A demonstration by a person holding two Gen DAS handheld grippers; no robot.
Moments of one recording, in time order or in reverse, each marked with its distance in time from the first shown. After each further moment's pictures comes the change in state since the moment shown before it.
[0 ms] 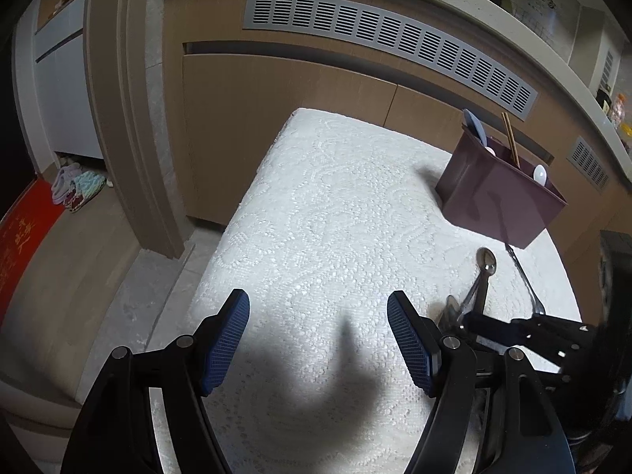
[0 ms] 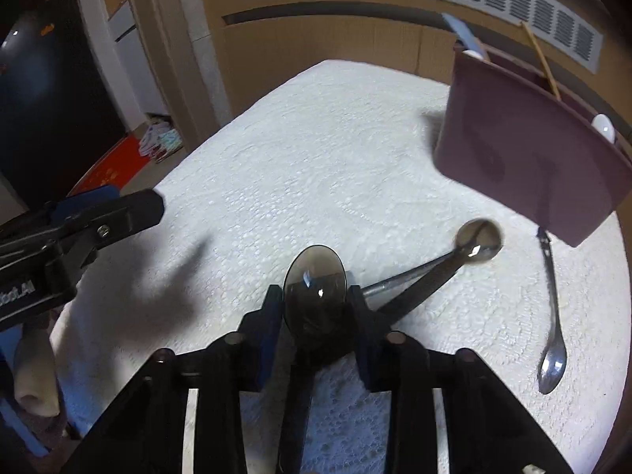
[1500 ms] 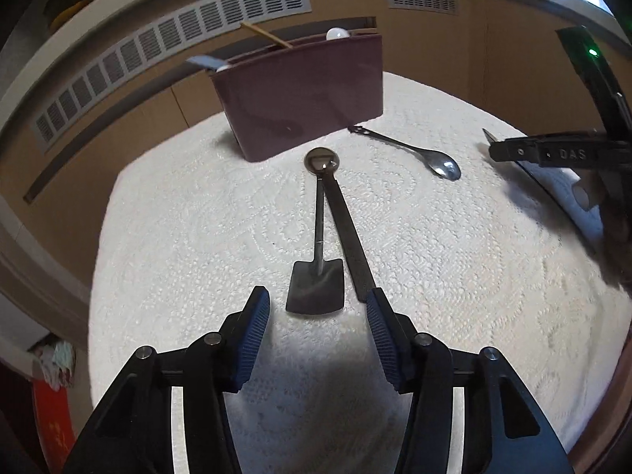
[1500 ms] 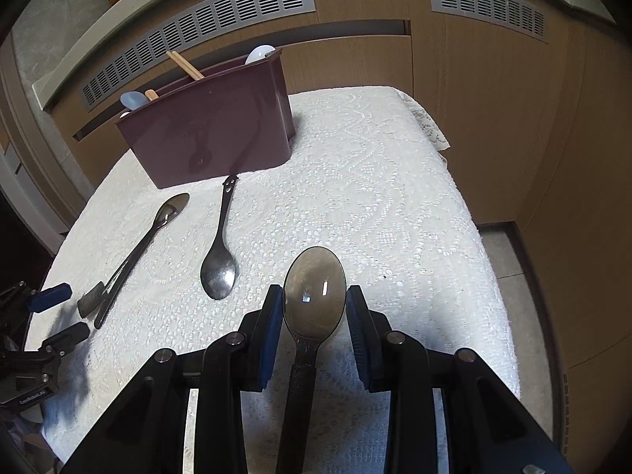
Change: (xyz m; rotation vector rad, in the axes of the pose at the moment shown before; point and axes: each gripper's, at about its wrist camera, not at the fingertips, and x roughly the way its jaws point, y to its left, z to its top) left arm 0.025 -0.142 -0.061 0.686 0.060 -0.170; right arm -0.079 -0.183 -0.111 0.457 -0.168 -0.253
